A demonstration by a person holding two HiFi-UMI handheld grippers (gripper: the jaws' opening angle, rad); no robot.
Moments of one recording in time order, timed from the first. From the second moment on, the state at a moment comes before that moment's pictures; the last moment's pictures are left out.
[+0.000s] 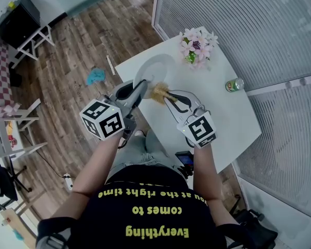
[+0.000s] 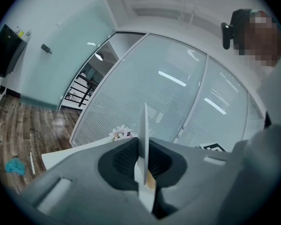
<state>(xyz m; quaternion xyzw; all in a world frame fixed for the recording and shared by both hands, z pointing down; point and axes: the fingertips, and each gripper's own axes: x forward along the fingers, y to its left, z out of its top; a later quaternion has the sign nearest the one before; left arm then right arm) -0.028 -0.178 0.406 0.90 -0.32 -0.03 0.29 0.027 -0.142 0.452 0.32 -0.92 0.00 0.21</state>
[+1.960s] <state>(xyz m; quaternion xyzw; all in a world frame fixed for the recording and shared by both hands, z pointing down) -0.026 -0.175 0.408 0.90 -0.32 -0.03 0.30 0.017 -0.123 0.451 0.28 -0.94 -0.01 0.22</state>
